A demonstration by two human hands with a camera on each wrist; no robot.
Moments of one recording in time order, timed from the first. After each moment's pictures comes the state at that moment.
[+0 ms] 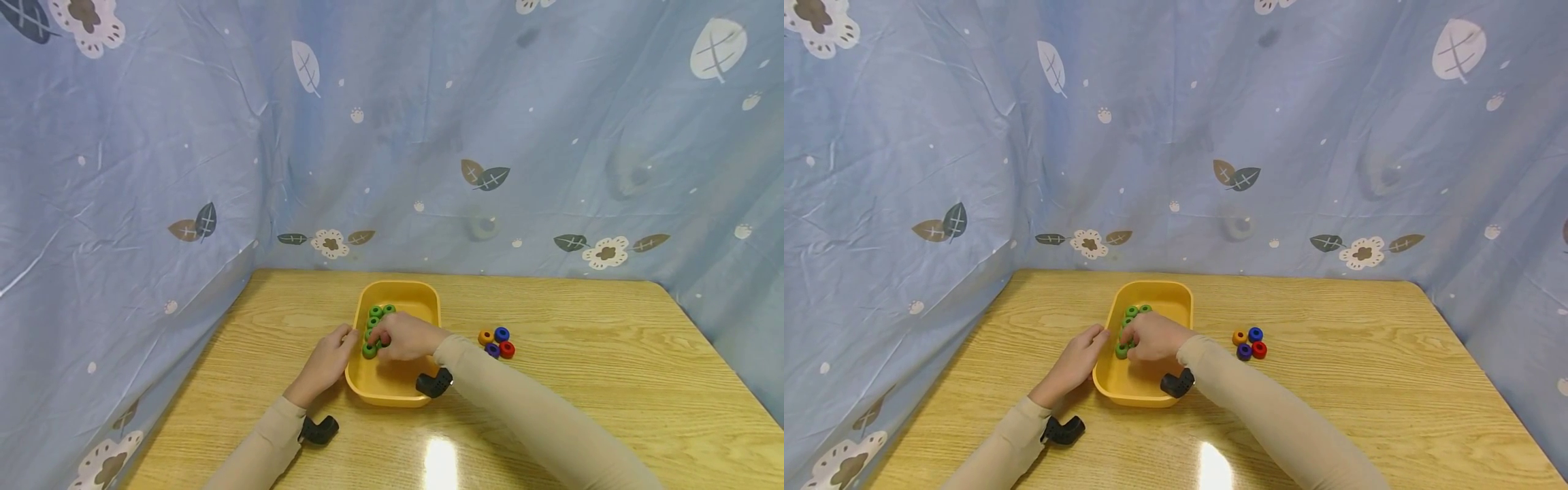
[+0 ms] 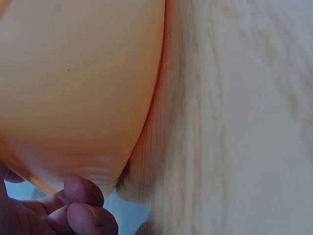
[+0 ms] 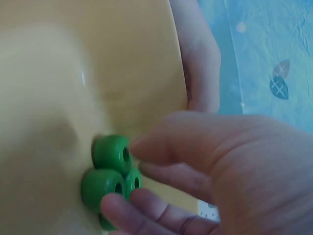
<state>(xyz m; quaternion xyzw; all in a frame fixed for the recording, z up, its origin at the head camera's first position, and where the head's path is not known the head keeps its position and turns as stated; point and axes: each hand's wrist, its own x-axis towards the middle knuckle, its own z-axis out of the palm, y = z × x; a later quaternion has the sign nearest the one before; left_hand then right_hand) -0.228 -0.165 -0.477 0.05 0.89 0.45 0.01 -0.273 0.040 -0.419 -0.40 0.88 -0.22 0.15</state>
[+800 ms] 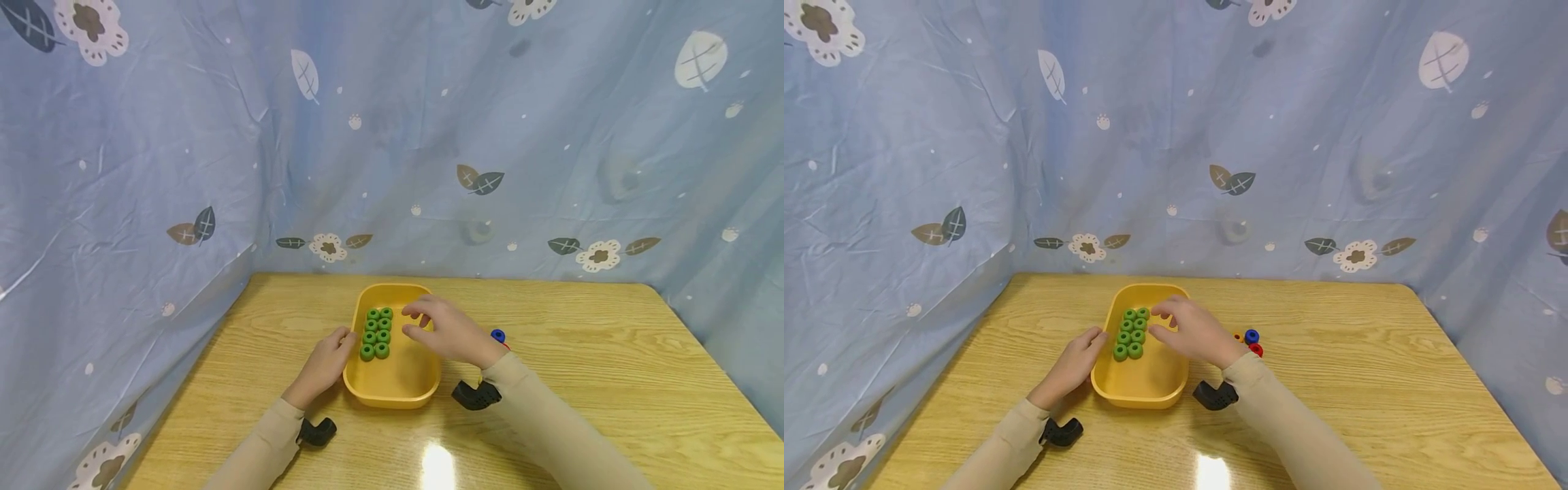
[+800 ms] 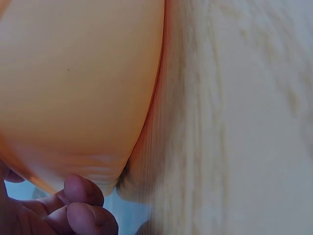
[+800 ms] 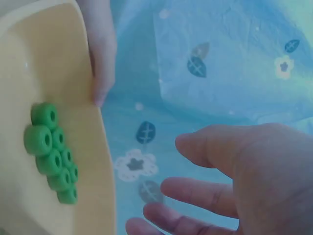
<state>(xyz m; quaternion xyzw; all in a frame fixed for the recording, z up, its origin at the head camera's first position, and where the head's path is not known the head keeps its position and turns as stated) -0.226 -0.162 -0.476 0.04 0.89 0.46 0.02 -0.232 0.109 -0.384 -0.33 0.89 -0.31 -0.01</state>
